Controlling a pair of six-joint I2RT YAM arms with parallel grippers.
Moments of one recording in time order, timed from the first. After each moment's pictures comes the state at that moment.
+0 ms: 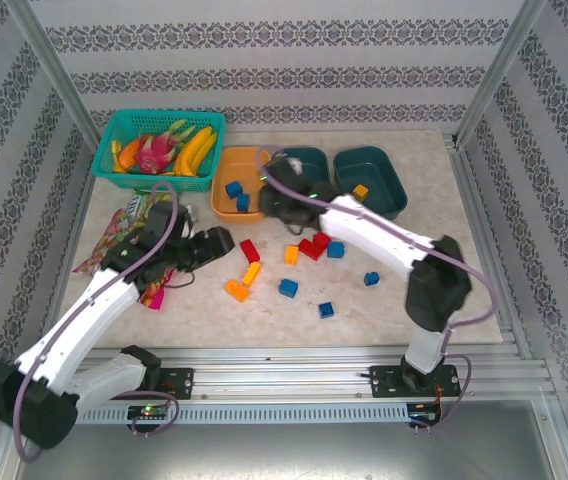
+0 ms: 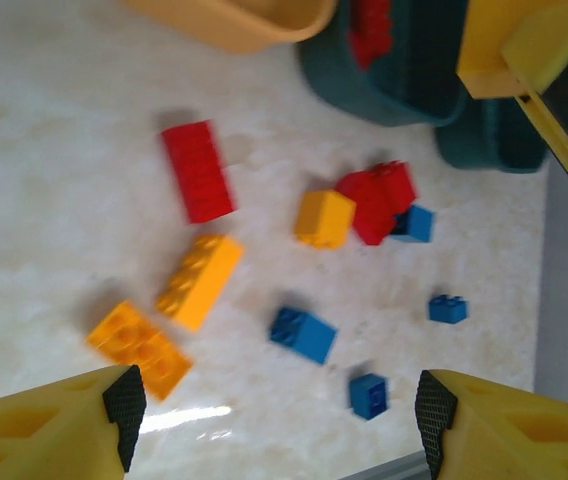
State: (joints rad) left arm -0.42 1.09 0.97 -0.67 0.24 -0.80; right arm 0.70 1.76 1.54 -0.60 0.19 0.70
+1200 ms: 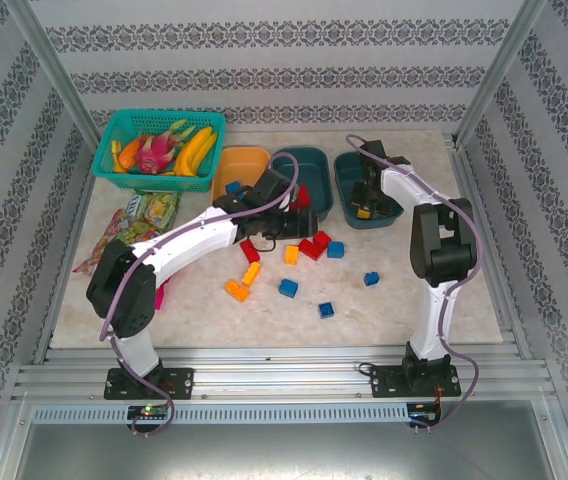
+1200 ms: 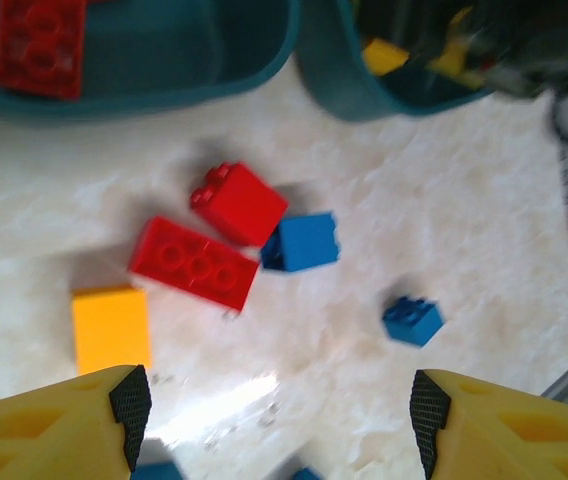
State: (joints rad) left arm -0.69 1.76 1.41 -0.55 0.20 -0.67; right arm 0.15 2.04 1.59 -0.81 0.06 0.46
